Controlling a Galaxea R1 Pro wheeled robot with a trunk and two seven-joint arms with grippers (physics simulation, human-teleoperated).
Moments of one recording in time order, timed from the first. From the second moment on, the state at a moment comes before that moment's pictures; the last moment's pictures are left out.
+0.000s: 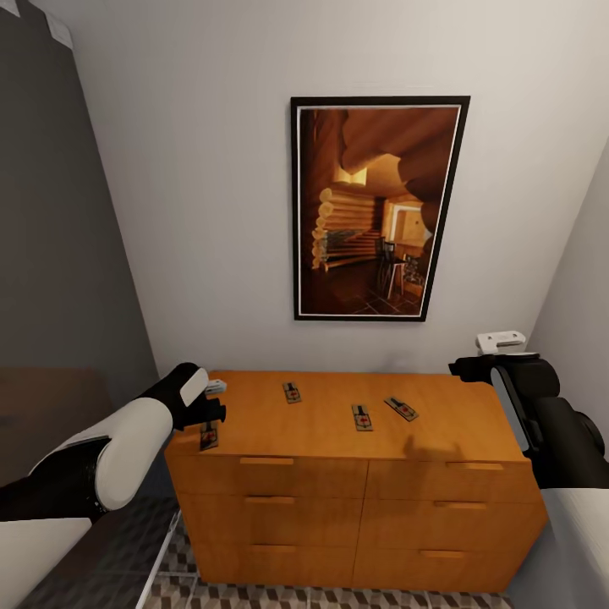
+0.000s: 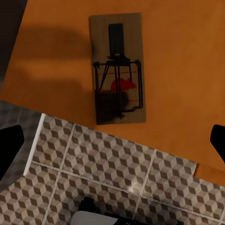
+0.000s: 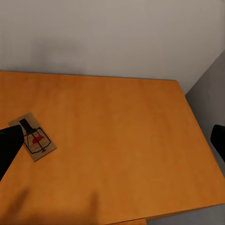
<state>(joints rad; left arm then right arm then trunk) -1.18 -0.01 0.23 -0.16 0.13 0.83 0.39 -0.74 -0.28 0.00 -1.38 0.02 1.04 0.00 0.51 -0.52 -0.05</state>
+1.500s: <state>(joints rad) -1.18 -0.01 0.23 -0.16 0.13 0.83 0.38 -0.74 -0.28 0.00 -1.38 0.02 1.04 0.00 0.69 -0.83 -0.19</state>
